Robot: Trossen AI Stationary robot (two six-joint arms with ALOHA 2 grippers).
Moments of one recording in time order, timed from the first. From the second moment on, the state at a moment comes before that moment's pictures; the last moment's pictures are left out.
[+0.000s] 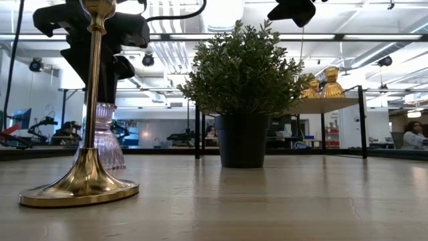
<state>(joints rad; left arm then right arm) -0.16 1.37 0.98 -0.84 0.00 -0.23 0.21 1.20 1.03 -0.41 0.16 0.15</state>
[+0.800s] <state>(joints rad) -0.16 1.37 1.01 -0.89 0.00 -0.20 0.21 1.20 1.03 -0.41 0.16 0.15</state>
